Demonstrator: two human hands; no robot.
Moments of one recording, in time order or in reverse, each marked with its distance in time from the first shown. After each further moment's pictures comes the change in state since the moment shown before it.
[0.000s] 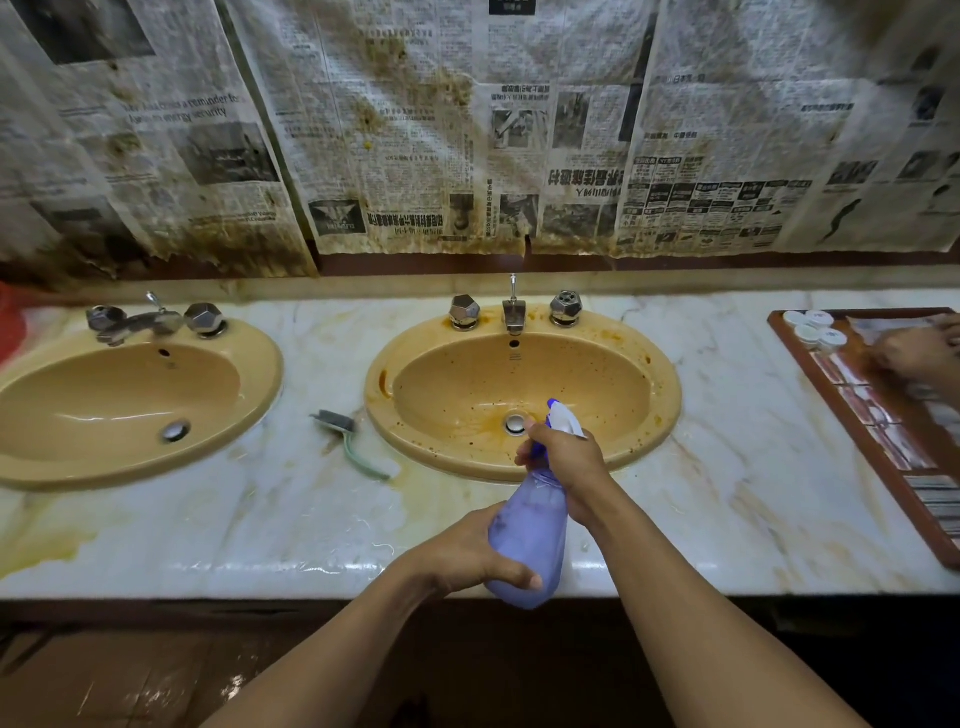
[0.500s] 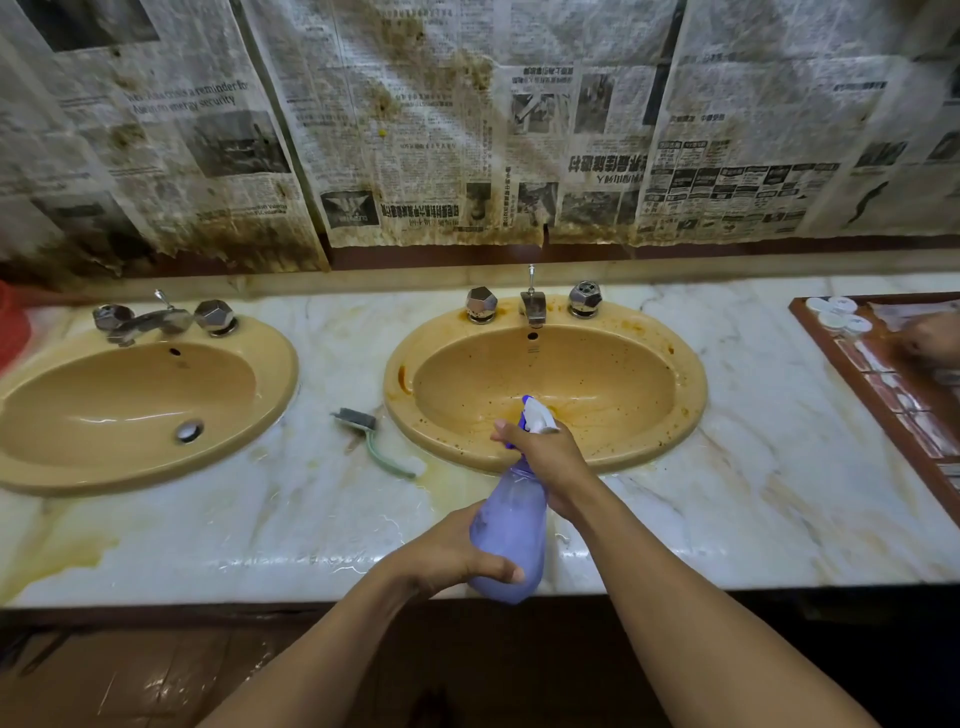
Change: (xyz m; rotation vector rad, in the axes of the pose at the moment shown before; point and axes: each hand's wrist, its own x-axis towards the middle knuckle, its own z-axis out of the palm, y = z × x) left_hand -0.021 -0.029 -0.048 -0.044 0.036 -0.005; right_hand 0.009 0.018 0.056 -0.166 -0.088 0.003
